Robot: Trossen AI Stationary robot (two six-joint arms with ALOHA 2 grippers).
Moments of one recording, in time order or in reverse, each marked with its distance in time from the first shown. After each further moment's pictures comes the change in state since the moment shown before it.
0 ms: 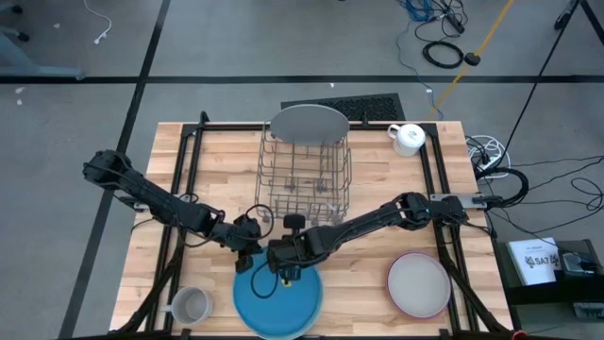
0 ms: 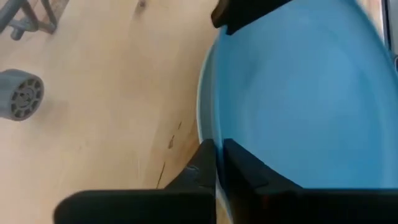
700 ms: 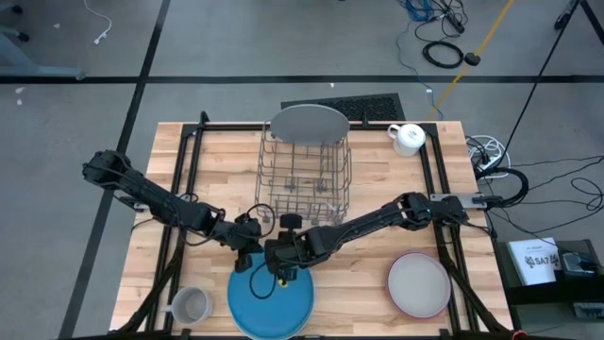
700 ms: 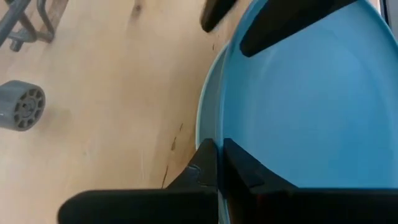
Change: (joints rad) left arm 0.020 -0.003 0.002 -0.016 0.013 0.061; right arm 0.008 -0.011 0.000 0.080 0.012 -0.018
